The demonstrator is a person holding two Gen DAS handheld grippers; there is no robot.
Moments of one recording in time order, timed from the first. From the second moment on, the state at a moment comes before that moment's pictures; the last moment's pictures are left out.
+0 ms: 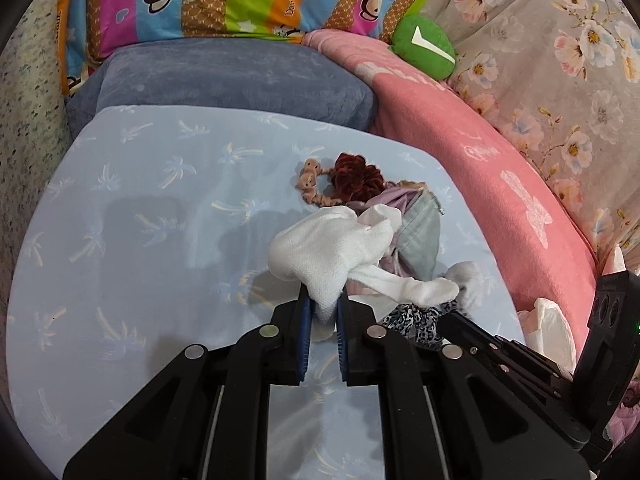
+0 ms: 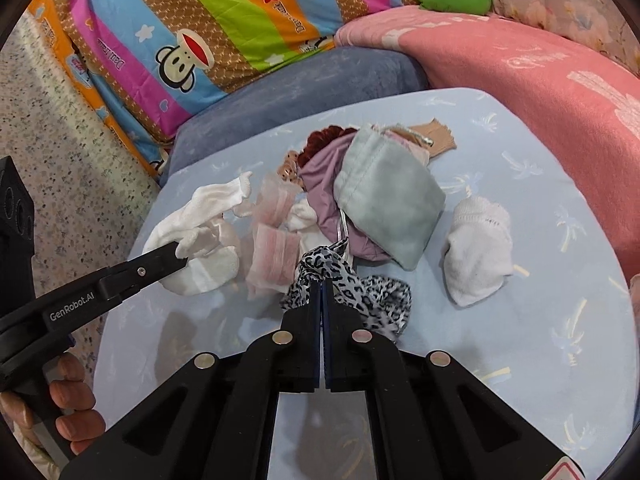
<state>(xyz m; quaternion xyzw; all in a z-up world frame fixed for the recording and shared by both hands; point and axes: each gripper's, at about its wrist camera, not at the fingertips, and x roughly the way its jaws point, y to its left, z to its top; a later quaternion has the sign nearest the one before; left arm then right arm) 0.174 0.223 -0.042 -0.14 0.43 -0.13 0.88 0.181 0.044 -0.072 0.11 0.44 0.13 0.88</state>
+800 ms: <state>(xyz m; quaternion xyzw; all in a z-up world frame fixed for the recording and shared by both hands) 0.147 0.120 0.028 -0.08 0.36 -0.23 0.90 0.112 -0.060 0.044 0.15 0.31 0.06 0.94</state>
